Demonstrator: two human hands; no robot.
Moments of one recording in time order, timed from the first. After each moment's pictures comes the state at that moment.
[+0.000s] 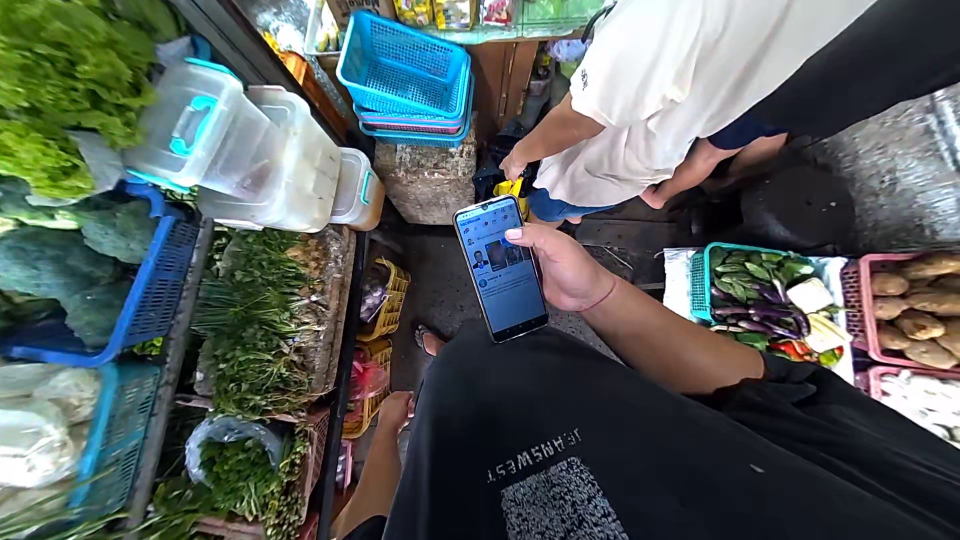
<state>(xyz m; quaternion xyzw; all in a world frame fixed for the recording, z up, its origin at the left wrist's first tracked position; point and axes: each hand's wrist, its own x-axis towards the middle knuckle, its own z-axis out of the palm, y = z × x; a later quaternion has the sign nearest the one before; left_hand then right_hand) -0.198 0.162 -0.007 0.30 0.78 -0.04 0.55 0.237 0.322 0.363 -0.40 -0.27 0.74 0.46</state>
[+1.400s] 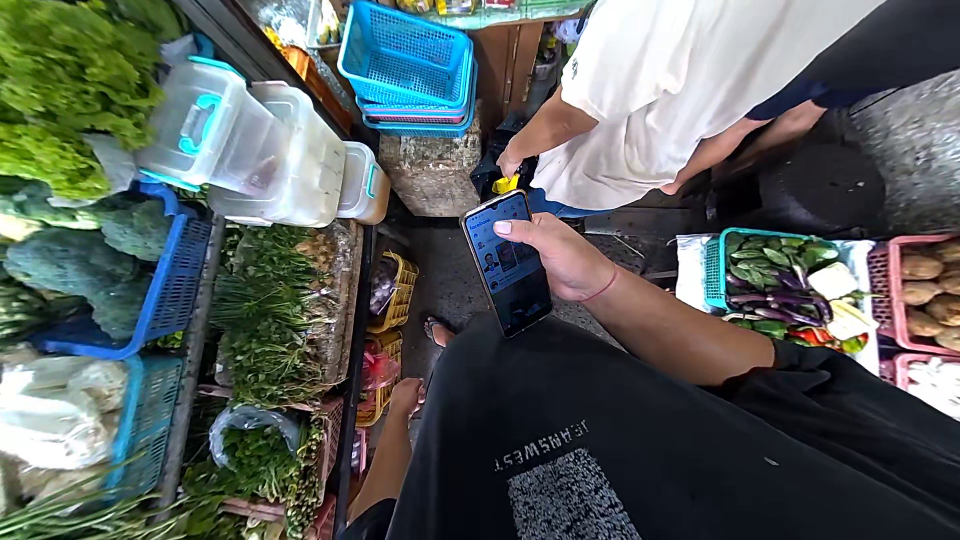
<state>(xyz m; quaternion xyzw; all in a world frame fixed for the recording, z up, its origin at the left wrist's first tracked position) -0.191 0.173 -0.002 0.28 0.78 -0.06 0.55 0.228 0.320 0.375 -0.45 -0.29 0.71 0.46</state>
